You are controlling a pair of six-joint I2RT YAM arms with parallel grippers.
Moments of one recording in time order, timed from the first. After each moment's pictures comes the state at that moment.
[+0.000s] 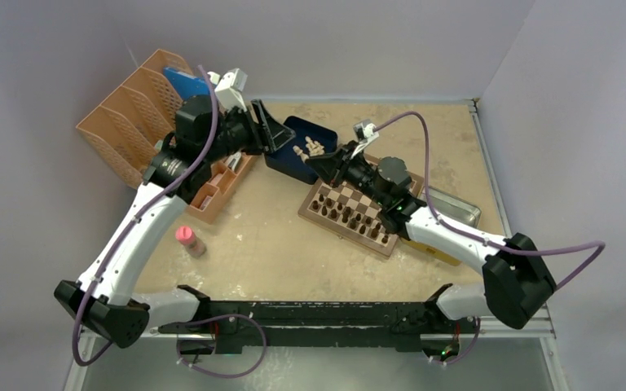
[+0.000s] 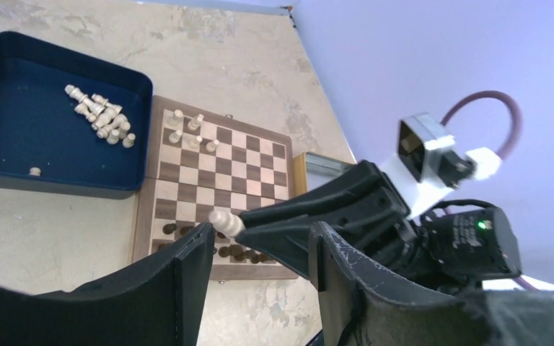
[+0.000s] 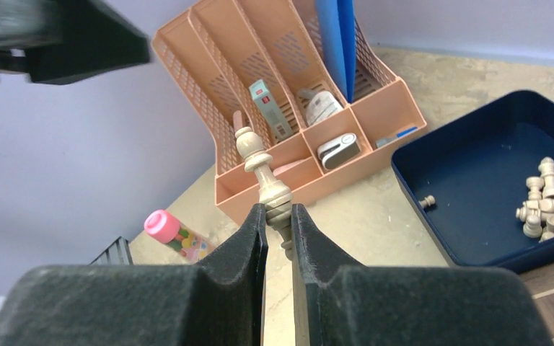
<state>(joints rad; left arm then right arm) -0.45 1.21 1.41 -0.44 0.28 -0.60 0.67 1.36 0.81 0.64 -0.22 0.53</state>
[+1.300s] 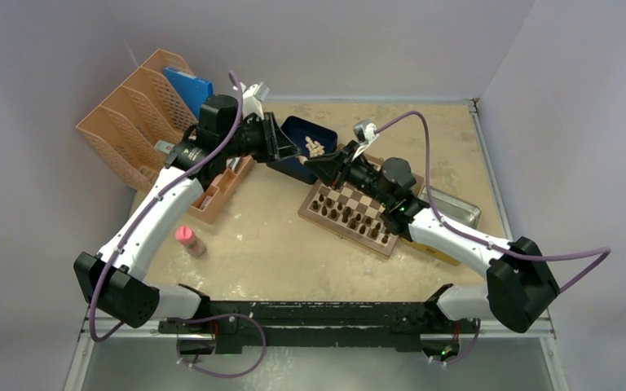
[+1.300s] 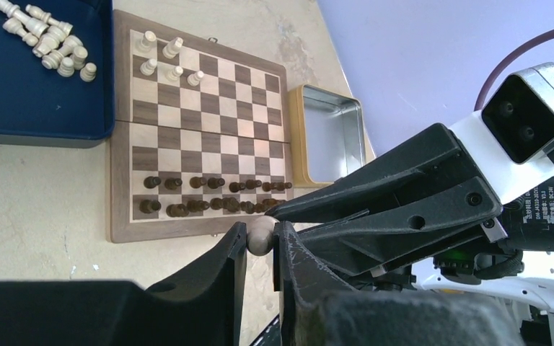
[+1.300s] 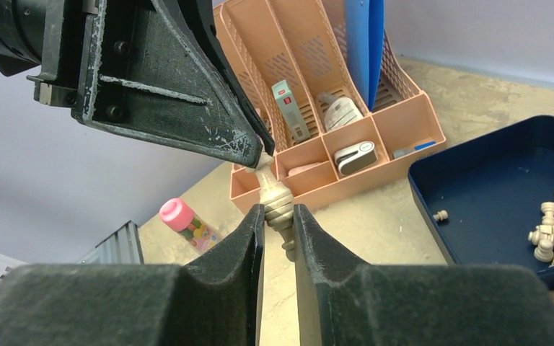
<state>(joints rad) -0.43 1.35 1.40 -0.48 0.48 -0.57 0.67 1.31 0.79 0.66 -0.31 0.49</state>
